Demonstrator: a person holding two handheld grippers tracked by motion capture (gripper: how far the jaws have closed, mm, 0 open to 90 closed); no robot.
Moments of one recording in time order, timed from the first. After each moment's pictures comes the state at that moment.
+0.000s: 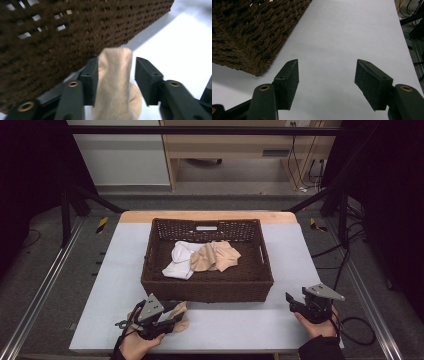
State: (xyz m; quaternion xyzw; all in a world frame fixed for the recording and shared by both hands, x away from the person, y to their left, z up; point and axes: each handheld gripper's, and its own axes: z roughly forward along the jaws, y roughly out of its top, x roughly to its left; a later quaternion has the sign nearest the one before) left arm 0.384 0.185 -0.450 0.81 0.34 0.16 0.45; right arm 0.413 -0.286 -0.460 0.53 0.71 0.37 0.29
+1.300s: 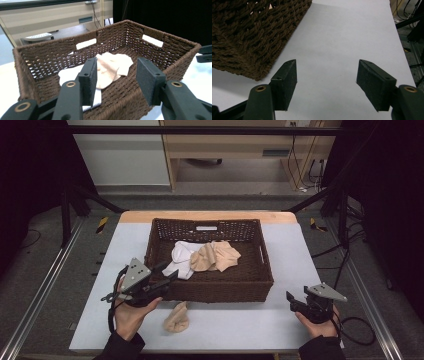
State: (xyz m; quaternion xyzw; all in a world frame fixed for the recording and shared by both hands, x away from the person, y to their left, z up) left arm 0.420 0.180 -0.348 0.74 0.35 0.27 0.51; right arm 0.412 -0.288 -0.458 0.53 0.70 0.38 0.30
